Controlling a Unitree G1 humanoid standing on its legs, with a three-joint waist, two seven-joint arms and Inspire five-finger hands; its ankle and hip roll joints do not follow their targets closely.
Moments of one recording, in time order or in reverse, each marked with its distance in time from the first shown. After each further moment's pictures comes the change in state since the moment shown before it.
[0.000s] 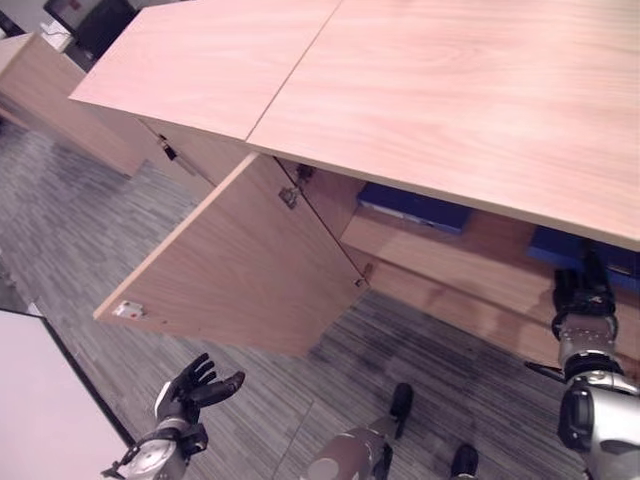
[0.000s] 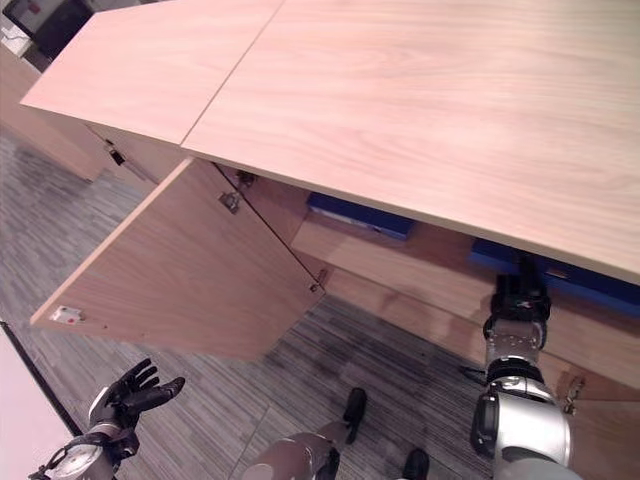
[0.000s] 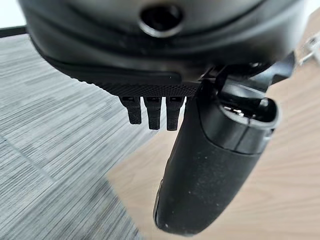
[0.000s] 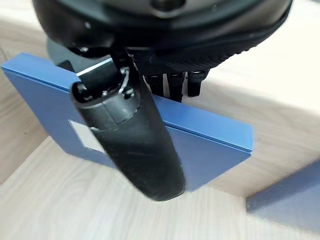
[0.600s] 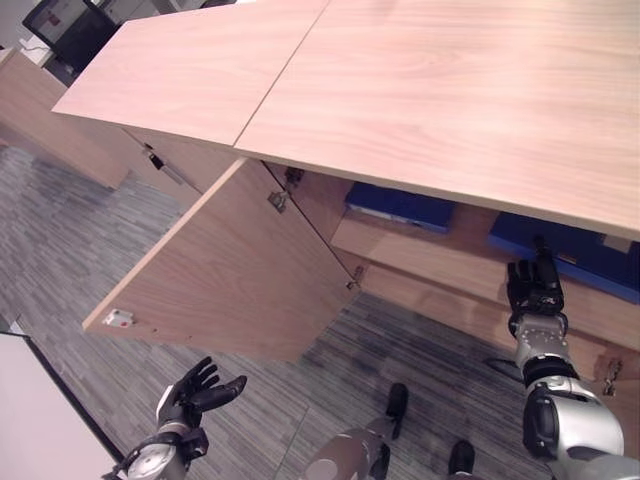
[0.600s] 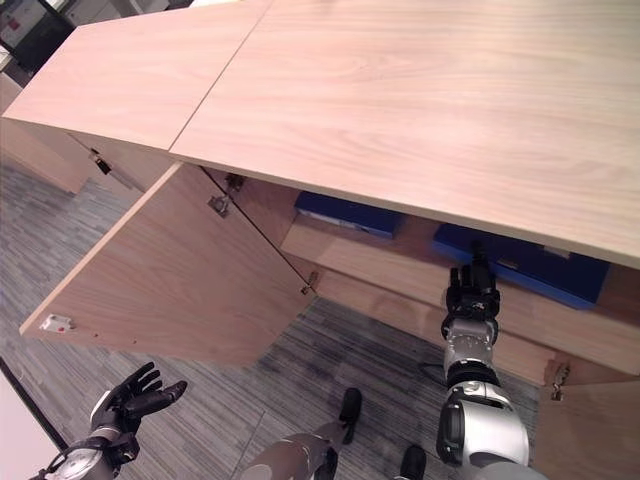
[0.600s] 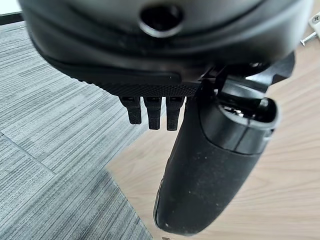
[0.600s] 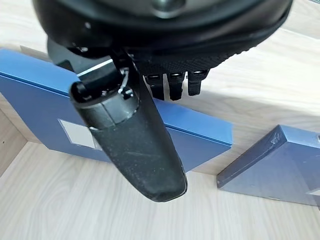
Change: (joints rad) left arm 0.005 0.000 0.000 -0.006 0.000 -0.002 -0.020; right arm 0.011 0.098 0.021 -0.033 0.007 0.004 0.027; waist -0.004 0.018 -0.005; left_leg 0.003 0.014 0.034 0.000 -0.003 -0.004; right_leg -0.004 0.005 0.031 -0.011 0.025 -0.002
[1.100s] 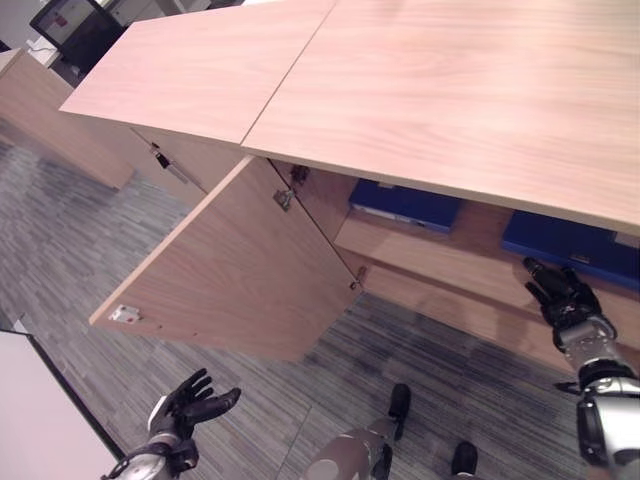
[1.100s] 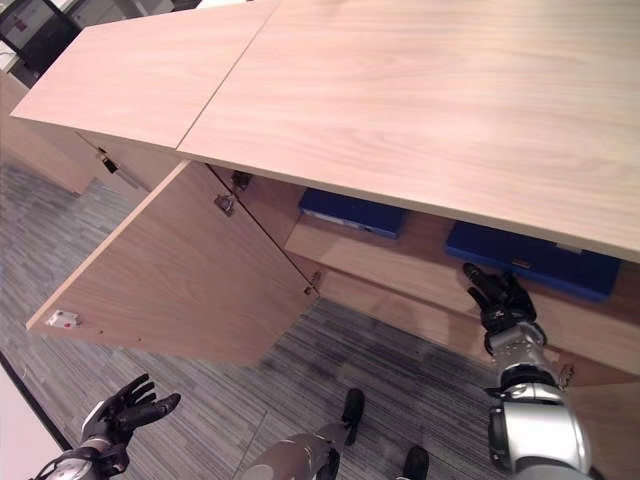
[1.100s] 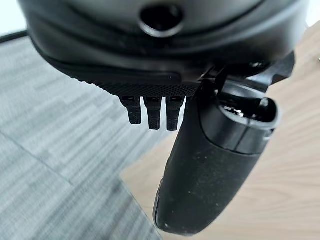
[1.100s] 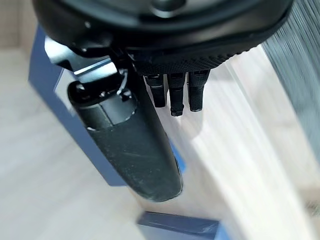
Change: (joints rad) left arm 0.028 0.061 -0.001 0.074 -0.002 0.000 -0.045; right arm -0.026 -0.320 0.310 0.190 -0.488 0.222 0.062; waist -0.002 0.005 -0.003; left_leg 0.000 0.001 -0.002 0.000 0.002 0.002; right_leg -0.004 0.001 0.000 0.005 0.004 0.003
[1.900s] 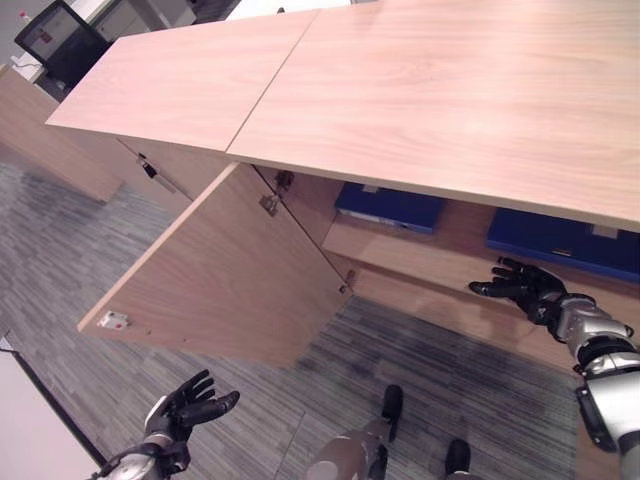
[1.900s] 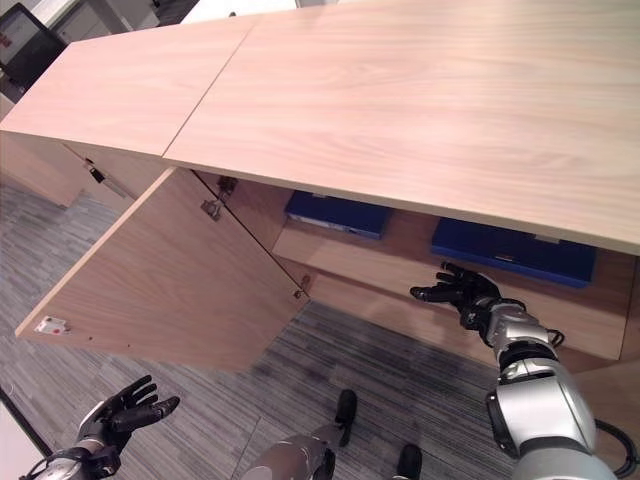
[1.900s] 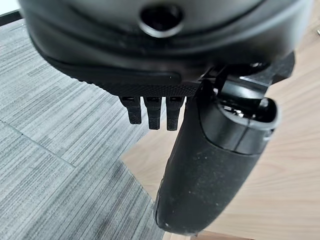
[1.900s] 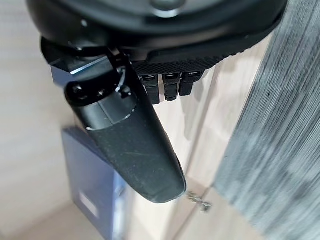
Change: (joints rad) left arm -0.031 0.013 -0.026 0.039 -0.011 0.002 -0.106; right arm -0.098 0.040 0.327 0.015 -0.516 0.090 0.272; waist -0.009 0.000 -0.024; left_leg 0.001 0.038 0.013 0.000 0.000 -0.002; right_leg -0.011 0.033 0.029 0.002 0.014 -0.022
